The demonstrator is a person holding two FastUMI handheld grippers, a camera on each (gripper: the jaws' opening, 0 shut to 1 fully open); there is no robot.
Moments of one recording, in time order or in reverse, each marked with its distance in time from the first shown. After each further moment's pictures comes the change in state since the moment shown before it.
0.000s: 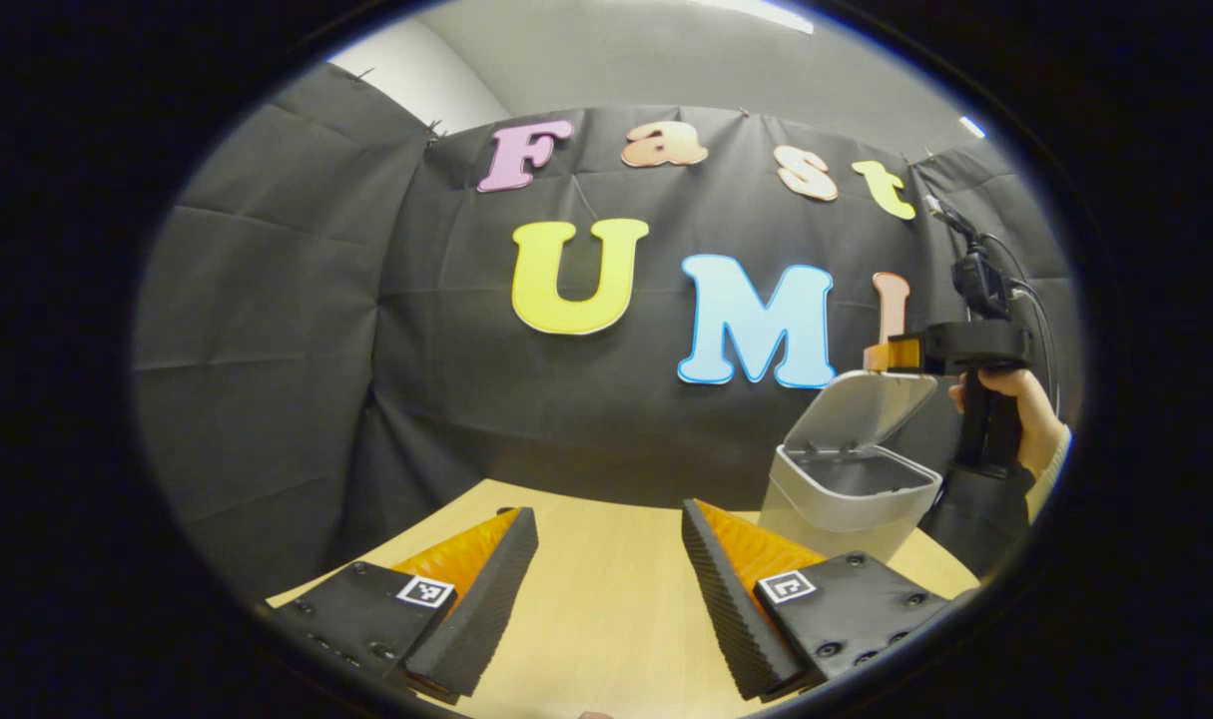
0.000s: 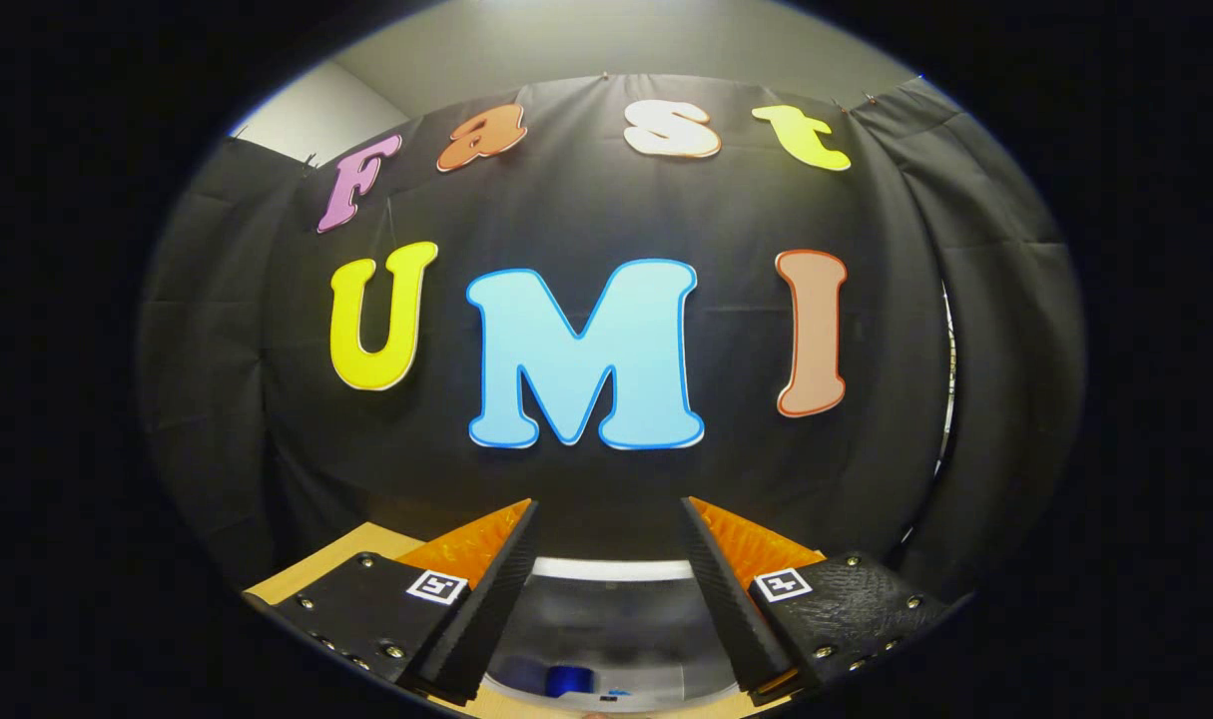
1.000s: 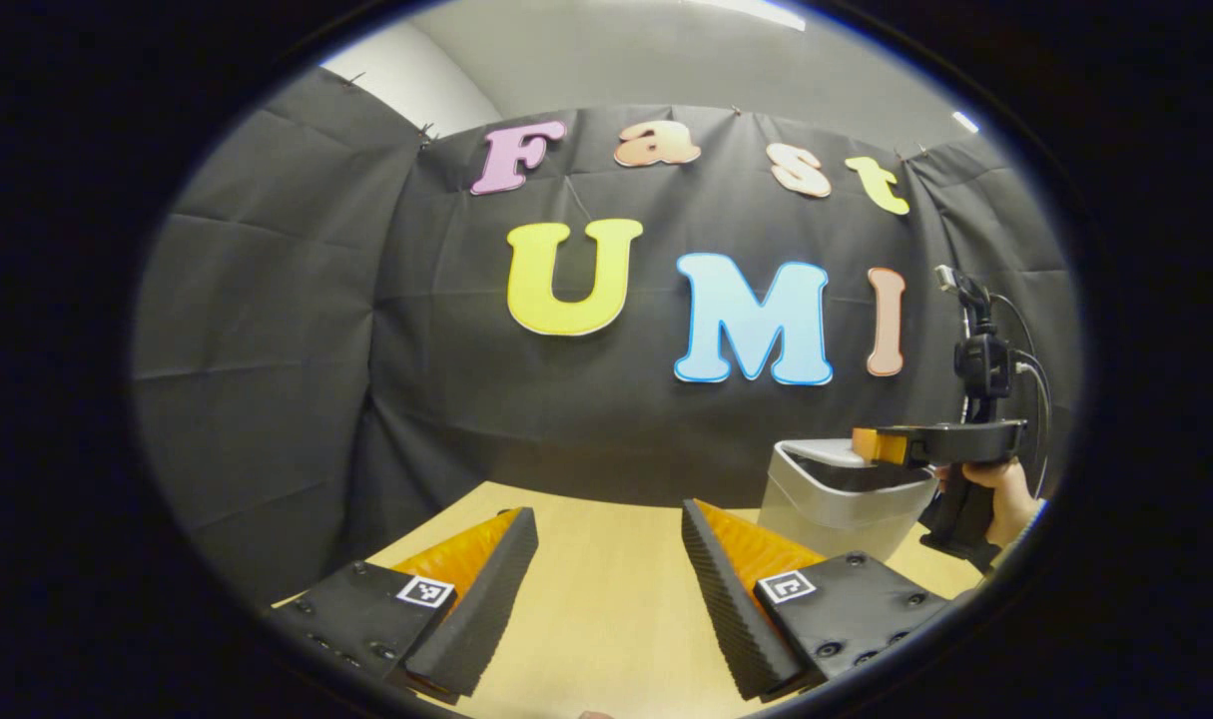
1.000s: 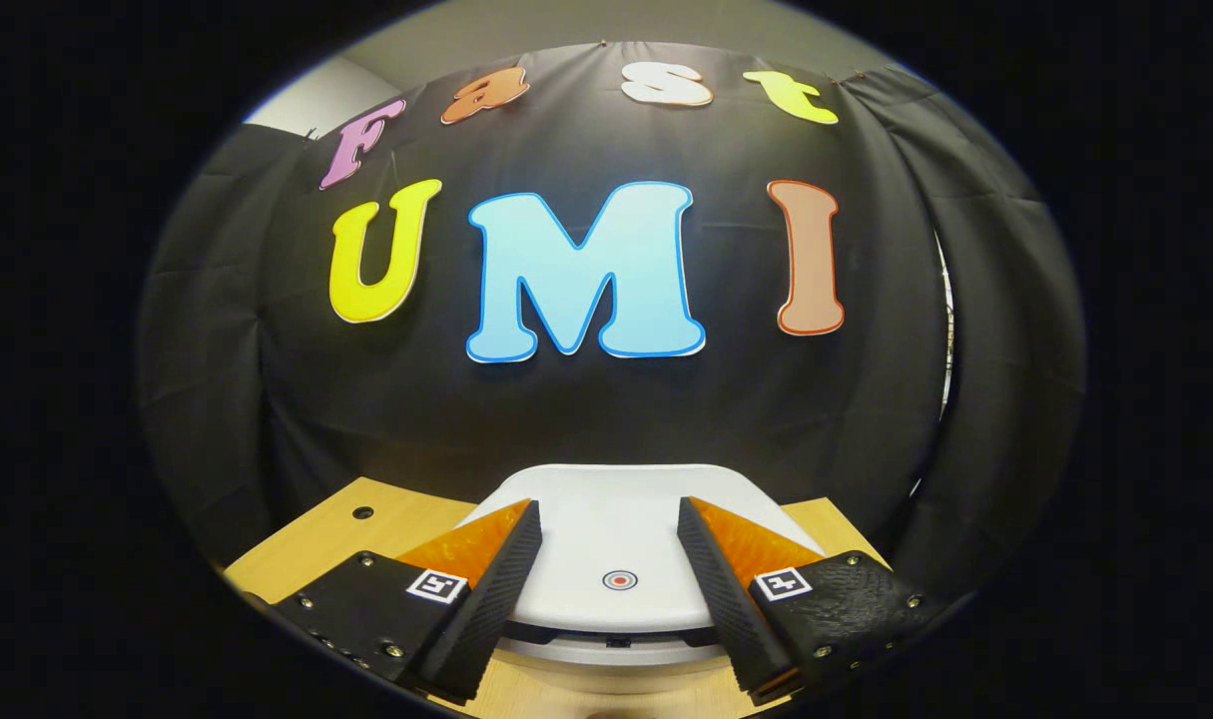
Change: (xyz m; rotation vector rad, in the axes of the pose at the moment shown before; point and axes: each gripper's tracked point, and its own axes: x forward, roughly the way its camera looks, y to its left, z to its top) left arm 0.001 0.000 0.000 0.018 0.005 -0.005; right arm 0.000 0.003 -0.087 -0.002 0.056 -0.003
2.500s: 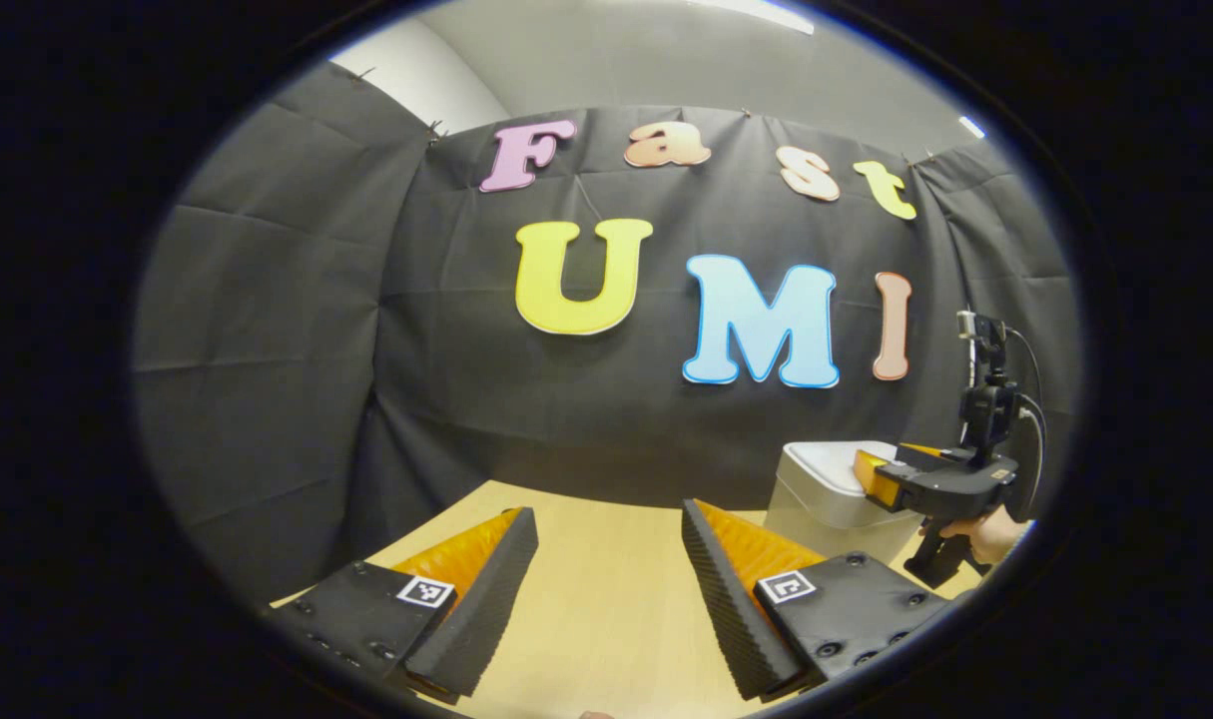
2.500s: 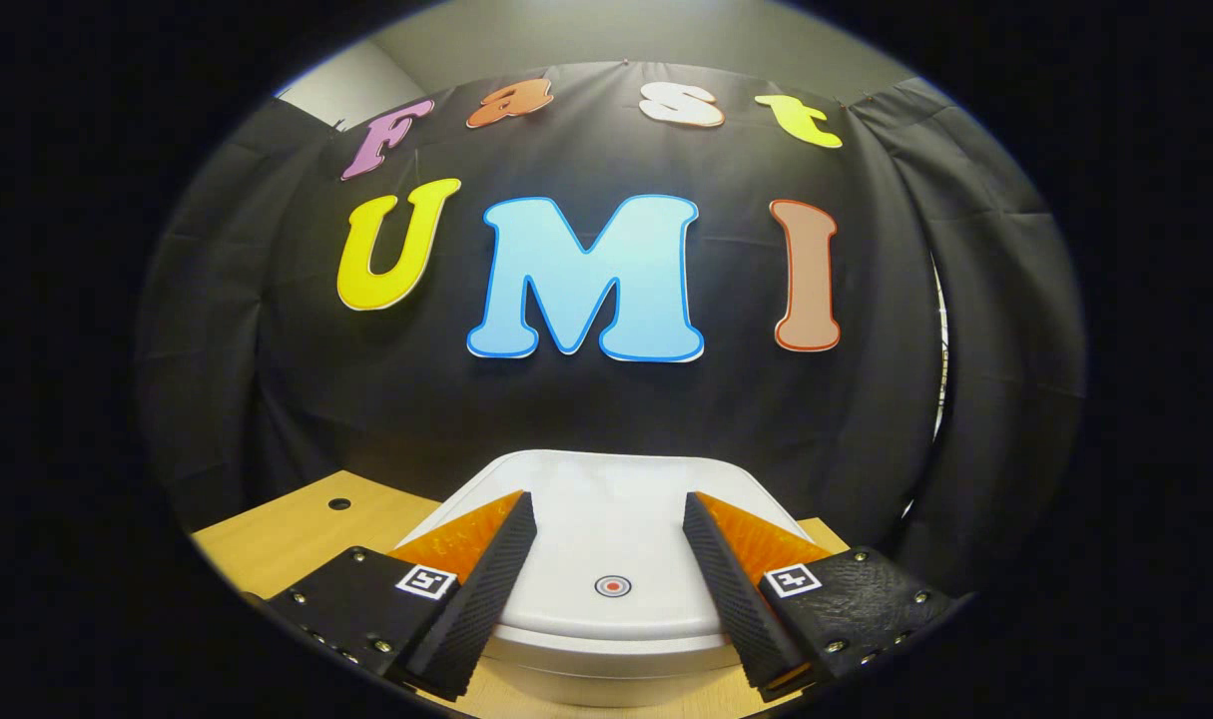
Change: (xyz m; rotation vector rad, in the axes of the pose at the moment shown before) left arm 0.003 0.015 -0.002 -0.018 -0.002 0.005; right arm 0.005 -0.003 -0.026 -0.076 -0.103 -0.028
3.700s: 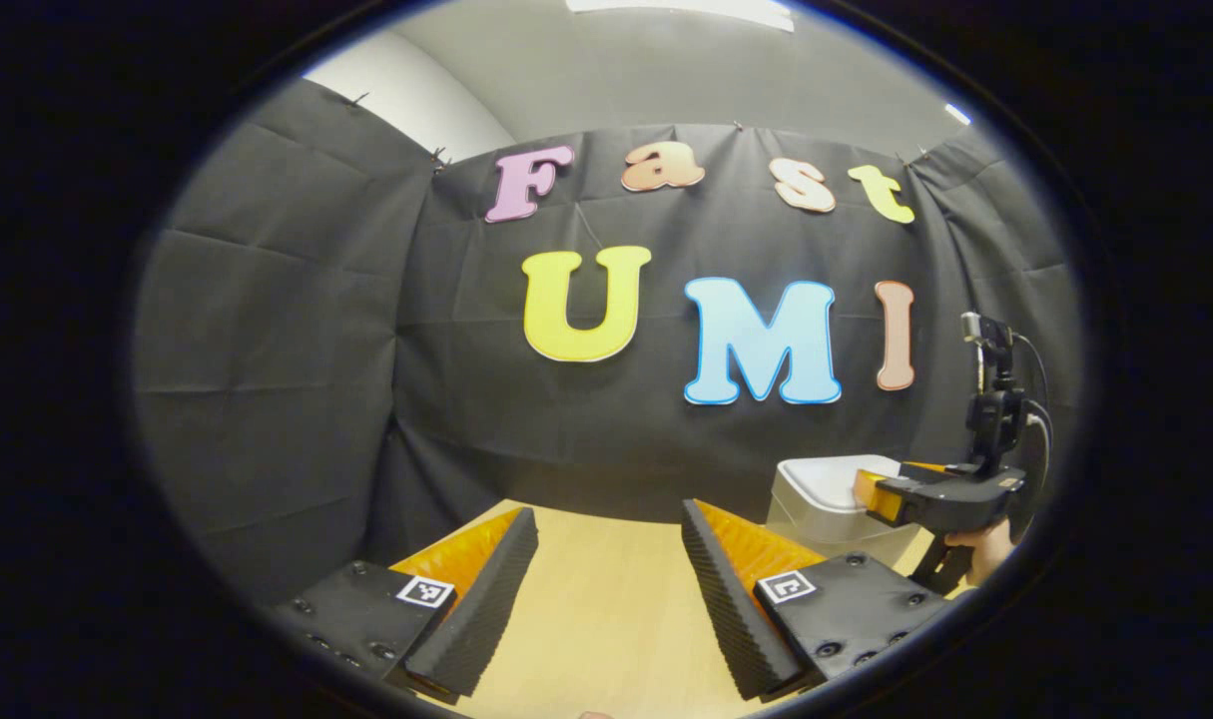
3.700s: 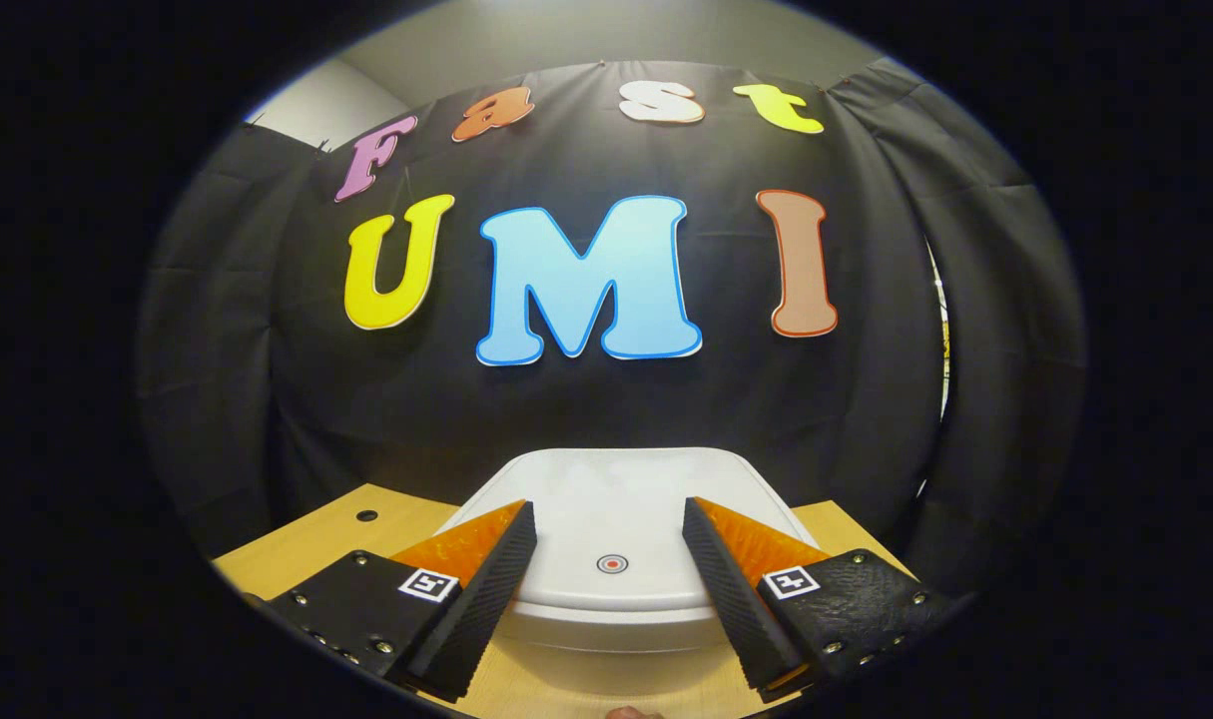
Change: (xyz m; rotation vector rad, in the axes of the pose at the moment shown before) left arm -0.033 -0.032 0.023 0.048 -0.070 0.065; right arm -0.031 0.000 0.006 0.101 0.044 0.062
